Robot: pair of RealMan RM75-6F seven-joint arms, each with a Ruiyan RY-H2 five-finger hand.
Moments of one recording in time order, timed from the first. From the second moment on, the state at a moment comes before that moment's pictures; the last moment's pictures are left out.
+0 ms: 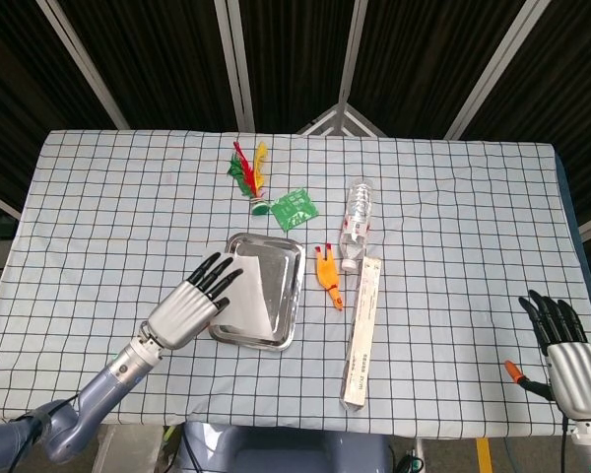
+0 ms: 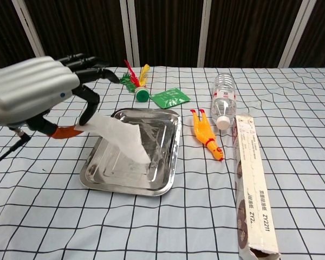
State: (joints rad) left arm -0.59 -1.51 -0.03 -1.48 1.73 1.23 0.40; right arm 0.03 -1.12 0.00 -1.54 -1.64 1.57 0.14
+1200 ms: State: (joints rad) left arm -0.70 -1.61 0.08 -1.16 1.86 1.18 0.23; right arm 0.04 -1.11 0.00 -1.55 -1.63 1.56 0.16
